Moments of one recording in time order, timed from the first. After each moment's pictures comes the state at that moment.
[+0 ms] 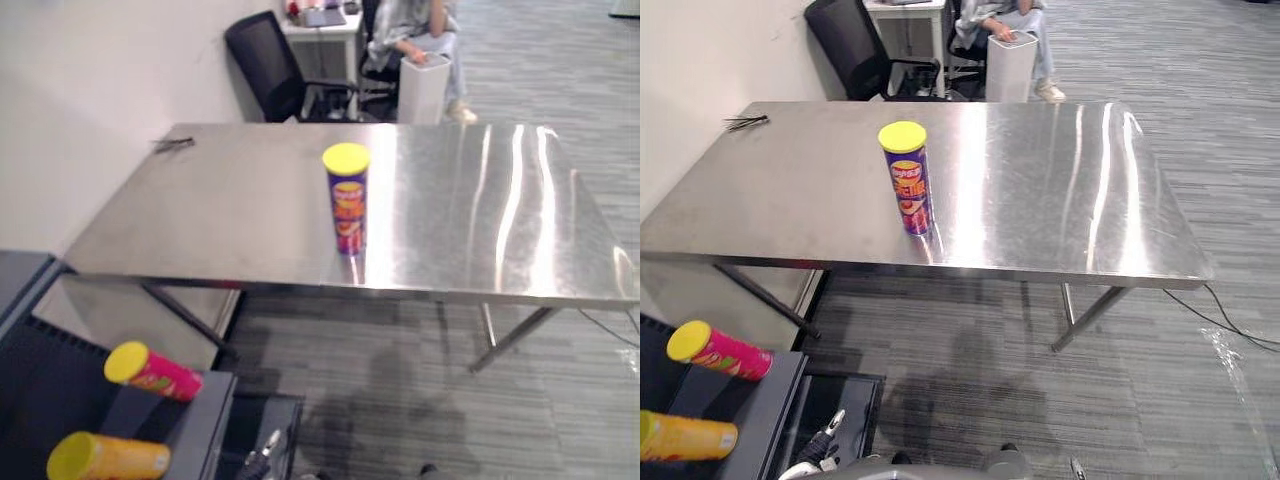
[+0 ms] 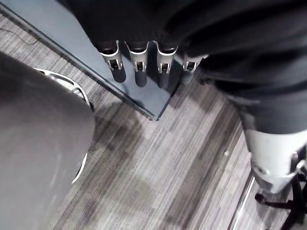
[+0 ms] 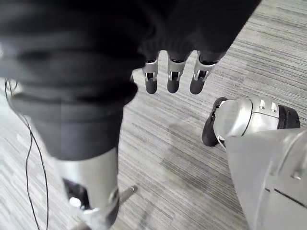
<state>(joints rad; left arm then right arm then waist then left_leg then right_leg) 0.08 0.06 0.23 1.14 -0.28 -0.13 -0.03 0.14 -0.03 -0.82 1.20 0.47 -0.11 0.03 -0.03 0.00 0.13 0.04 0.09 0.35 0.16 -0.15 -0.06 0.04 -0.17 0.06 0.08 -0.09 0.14</state>
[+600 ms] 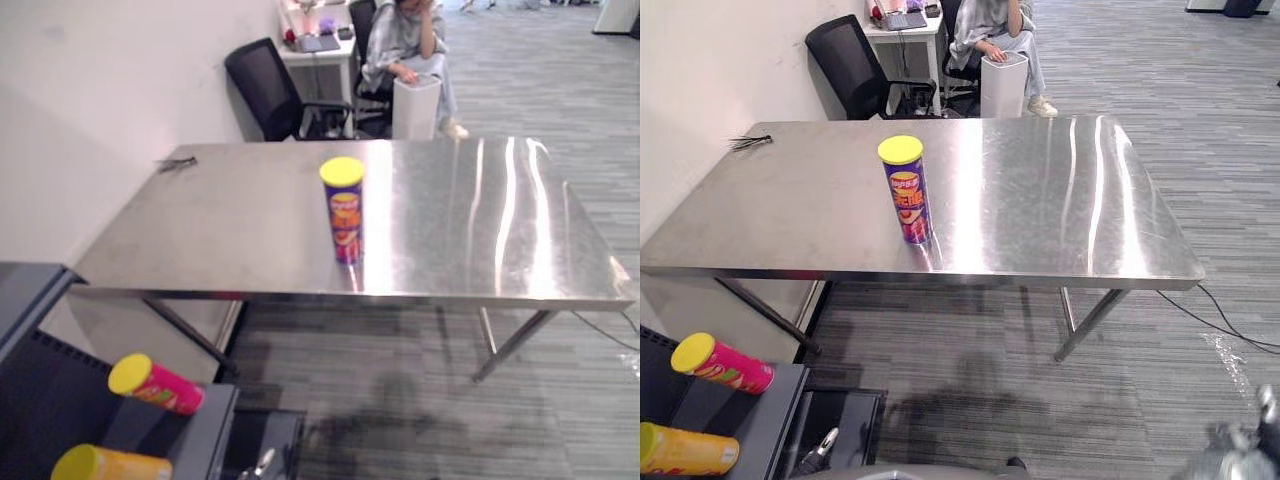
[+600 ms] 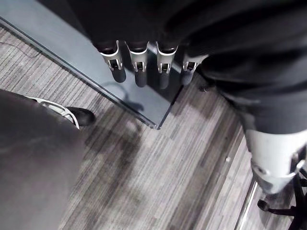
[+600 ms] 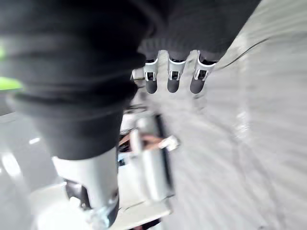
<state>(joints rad) 0.16 0.07 0.30 1.12 -0.26 -0.12 -0.03 0.01 -0.22 -0.96 0.31 0.41 -0.22 -0.28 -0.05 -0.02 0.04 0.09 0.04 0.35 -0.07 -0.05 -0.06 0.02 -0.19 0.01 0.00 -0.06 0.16</state>
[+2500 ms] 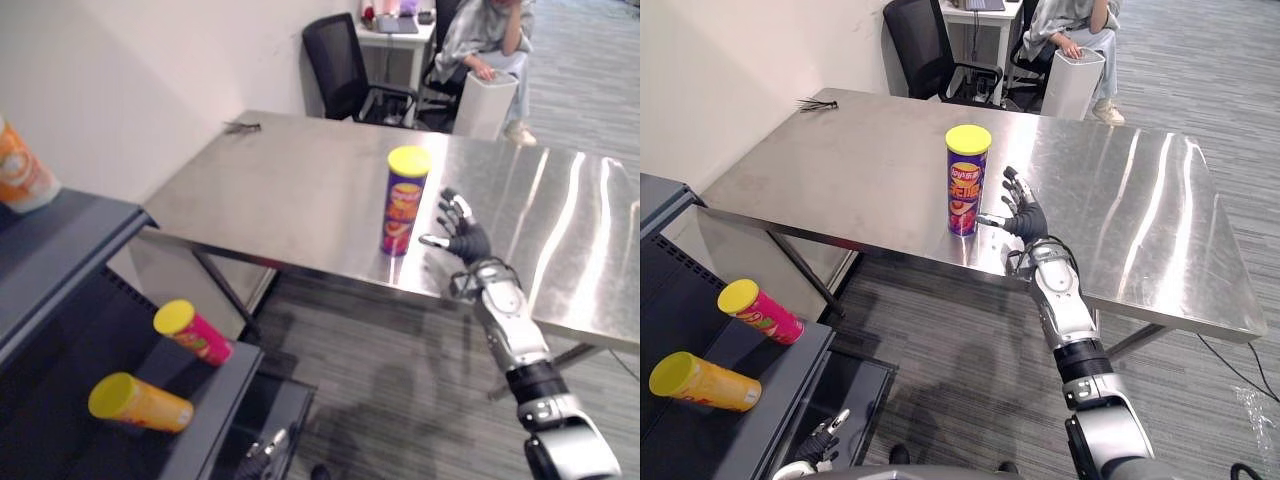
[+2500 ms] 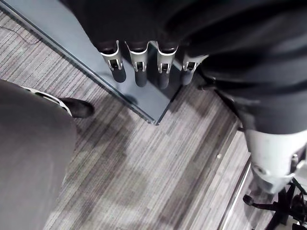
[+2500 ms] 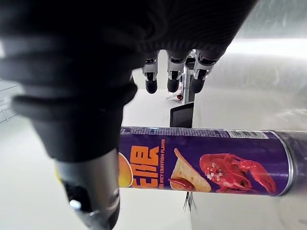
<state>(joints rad) 0.14 0.08 0.19 1.02 -0.20 -0.11 -0.07 -0.48 -0.27 0.09 0.36 0.28 -0.14 0.04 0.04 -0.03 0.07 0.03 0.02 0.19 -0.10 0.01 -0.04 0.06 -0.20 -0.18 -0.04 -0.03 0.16</state>
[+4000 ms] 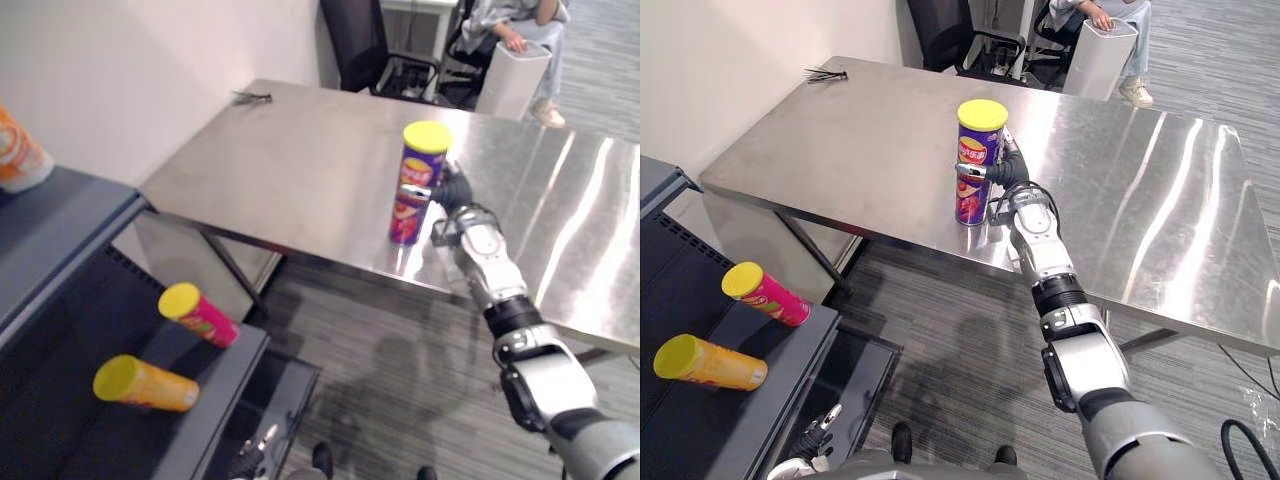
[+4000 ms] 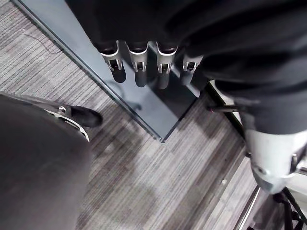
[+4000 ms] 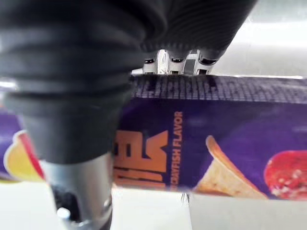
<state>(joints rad) 0.15 0.09 0.18 0.99 -0.27 -0.10 -0.05 -0.83 -0.22 0.10 0.65 0.27 -0.09 0.02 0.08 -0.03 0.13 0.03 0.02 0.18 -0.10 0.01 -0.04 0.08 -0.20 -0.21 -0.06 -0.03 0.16</state>
